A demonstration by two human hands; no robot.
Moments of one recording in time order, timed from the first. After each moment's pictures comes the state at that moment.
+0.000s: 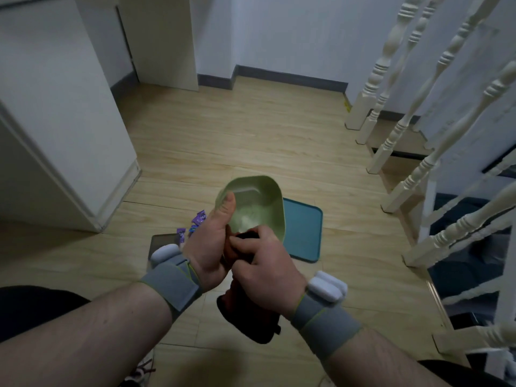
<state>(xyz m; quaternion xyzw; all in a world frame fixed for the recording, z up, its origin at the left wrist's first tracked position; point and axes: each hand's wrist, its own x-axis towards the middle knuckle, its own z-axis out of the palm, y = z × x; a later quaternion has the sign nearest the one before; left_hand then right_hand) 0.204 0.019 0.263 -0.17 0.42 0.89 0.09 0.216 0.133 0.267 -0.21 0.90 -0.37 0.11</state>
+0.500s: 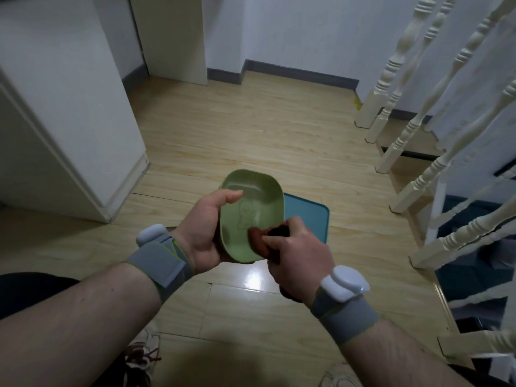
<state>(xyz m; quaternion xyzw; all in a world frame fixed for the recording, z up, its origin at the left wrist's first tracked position) 0.203 -0.006 0.277 -0.21 0.46 0.85 0.17 0.203 0.161 0.248 -0.23 0.97 -0.11 -0.03</state>
